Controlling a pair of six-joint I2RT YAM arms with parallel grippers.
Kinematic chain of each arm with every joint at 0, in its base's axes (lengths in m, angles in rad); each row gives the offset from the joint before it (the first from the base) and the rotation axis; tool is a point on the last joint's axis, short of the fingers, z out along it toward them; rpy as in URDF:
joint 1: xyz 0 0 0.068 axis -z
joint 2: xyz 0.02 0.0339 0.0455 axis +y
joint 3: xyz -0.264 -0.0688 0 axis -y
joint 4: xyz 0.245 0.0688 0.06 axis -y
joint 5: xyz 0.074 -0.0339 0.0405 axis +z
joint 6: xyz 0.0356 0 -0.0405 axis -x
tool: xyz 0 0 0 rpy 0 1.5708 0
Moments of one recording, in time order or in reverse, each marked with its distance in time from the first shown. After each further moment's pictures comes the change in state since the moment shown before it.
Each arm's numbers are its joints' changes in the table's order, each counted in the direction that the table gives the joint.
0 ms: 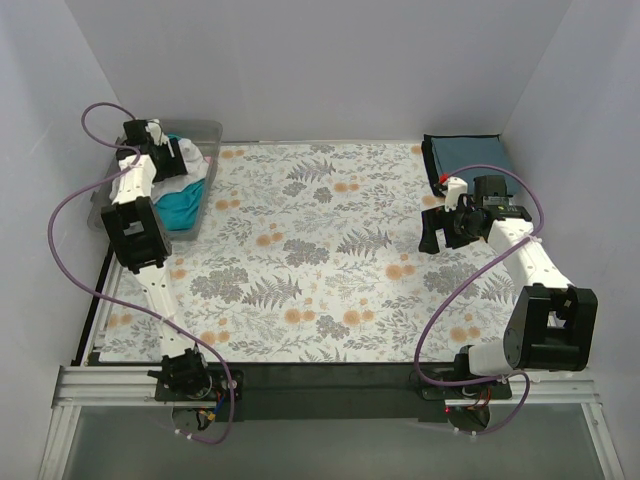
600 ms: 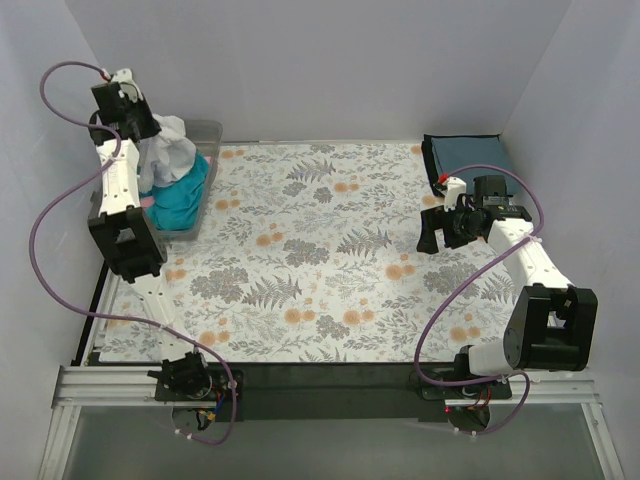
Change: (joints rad) left arm -0.006 -0.135 0.110 0.061 -0.056 0.024; right arm 0.000 0.000 0.000 0.000 0.034 0.001
